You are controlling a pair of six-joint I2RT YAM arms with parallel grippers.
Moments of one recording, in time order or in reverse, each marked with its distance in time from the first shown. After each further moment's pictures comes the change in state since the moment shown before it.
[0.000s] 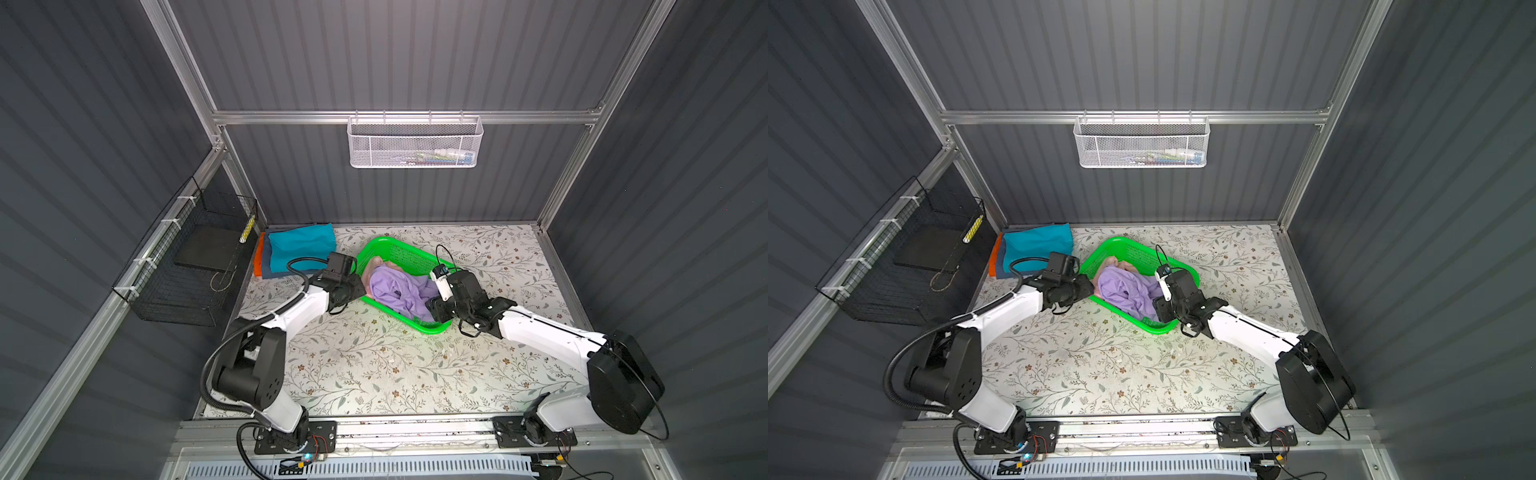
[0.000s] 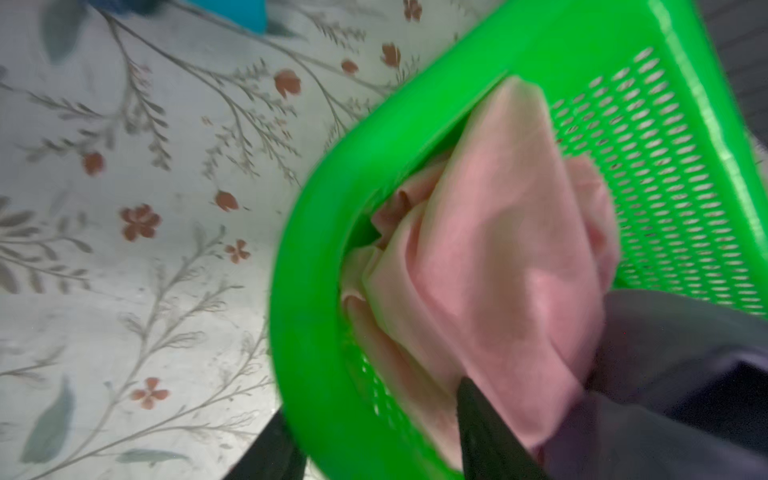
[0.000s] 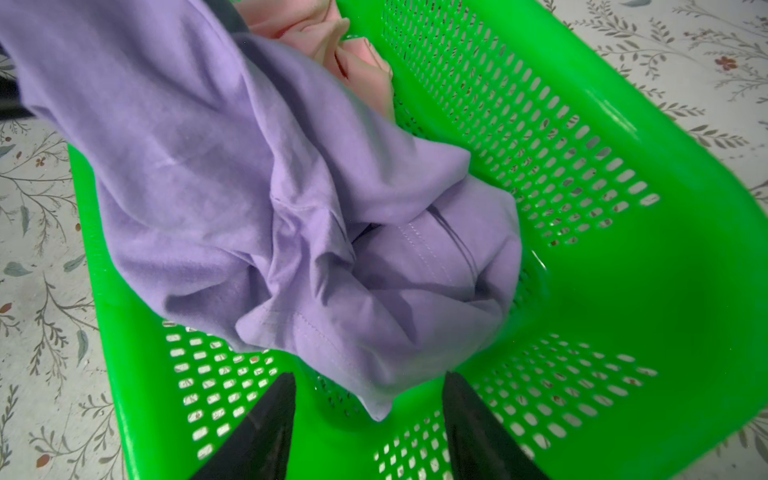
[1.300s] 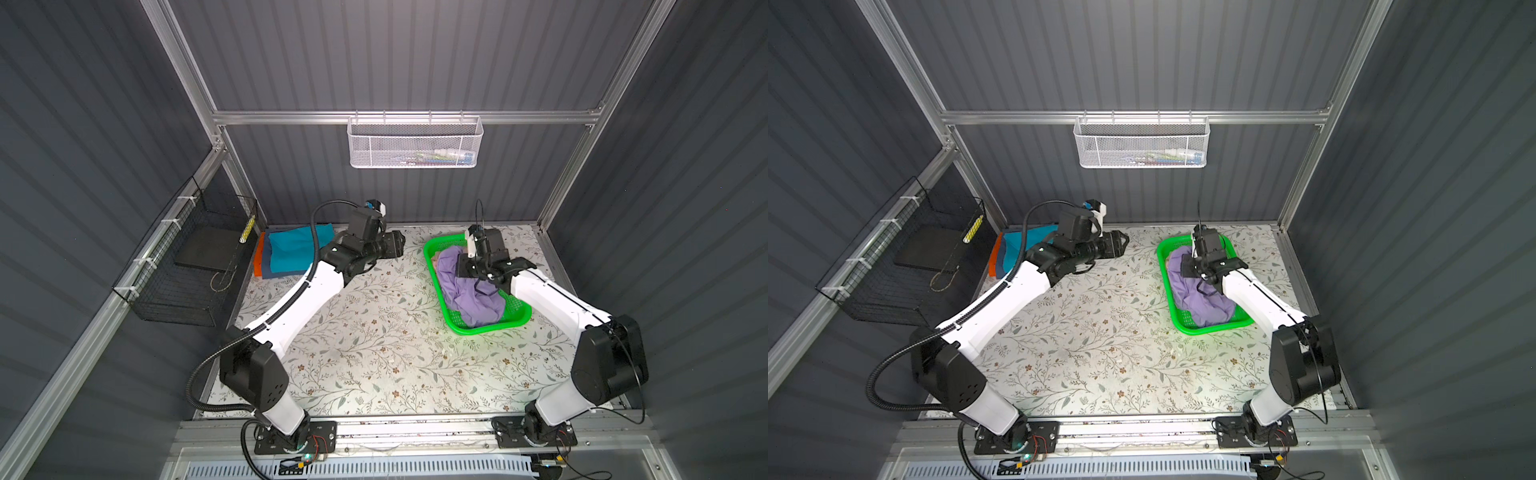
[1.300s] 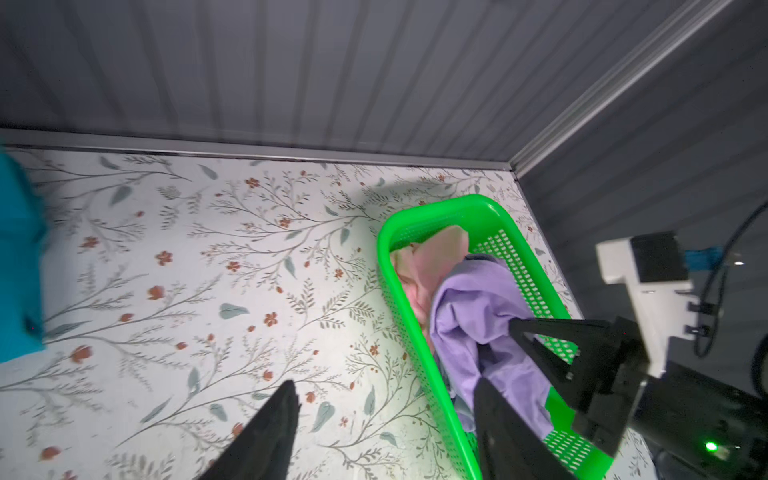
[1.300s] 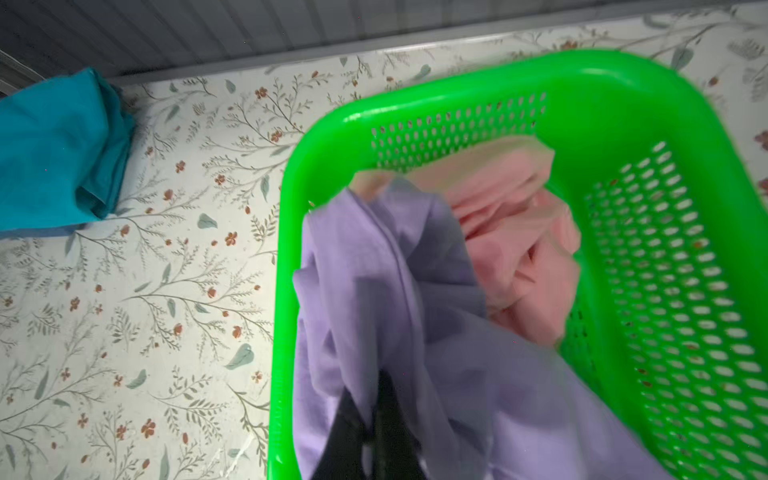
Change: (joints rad) left arm -0.153 -0.086 0.470 -0.128 -0.027 0.245; right arm -0.283 0.138 0.402 -0.222 -0.040 0.149
